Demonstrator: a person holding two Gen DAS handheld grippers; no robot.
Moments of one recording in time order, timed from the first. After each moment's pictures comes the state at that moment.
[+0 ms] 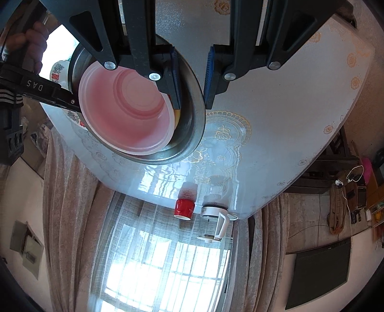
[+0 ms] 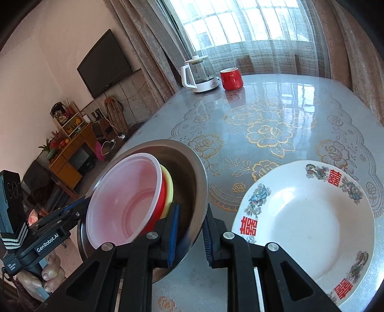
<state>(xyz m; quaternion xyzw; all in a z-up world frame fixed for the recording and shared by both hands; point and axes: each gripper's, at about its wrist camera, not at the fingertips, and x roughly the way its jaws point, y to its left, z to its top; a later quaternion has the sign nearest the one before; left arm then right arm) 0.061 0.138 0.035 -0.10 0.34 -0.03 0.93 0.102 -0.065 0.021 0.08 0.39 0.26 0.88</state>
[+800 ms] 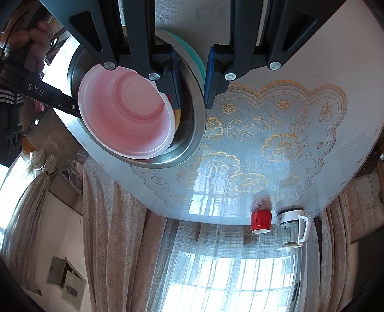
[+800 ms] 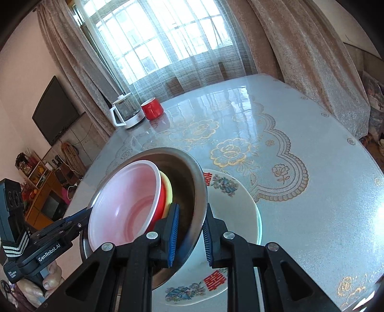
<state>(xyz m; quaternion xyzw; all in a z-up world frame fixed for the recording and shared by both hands) 0.128 -0.008 0.033 -0.04 0.38 -0.17 0.91 0.098 -0.216 0.019 0.16 0.37 0.10 0.91</state>
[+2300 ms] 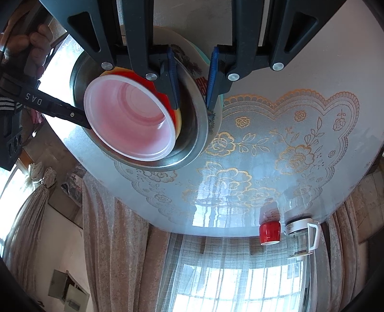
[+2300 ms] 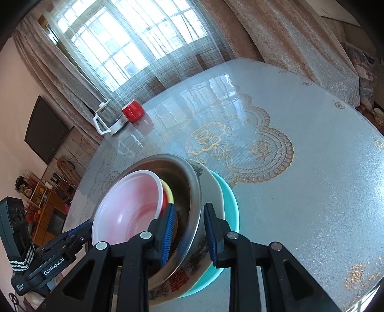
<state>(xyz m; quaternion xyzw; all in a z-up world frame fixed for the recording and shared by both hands) 0.130 -0.029 0.010 -0.02 0.41 -0.17 0.90 0.091 -0.248 -0.013 0.22 0.38 0.08 0.89</state>
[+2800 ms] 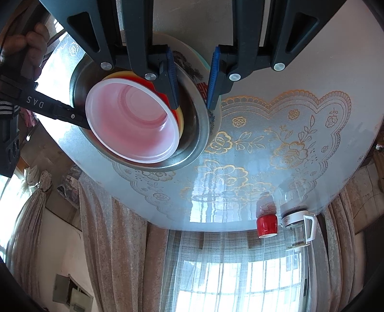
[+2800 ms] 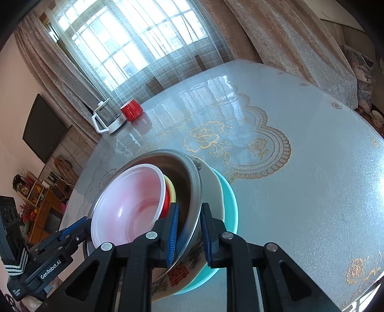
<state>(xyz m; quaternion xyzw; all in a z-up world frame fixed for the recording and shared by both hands) 0.120 -0.033 0.013 0.00 0.39 -0.16 0.91 0.090 -0.245 -0.015 0.22 0.38 0.08 0.90</state>
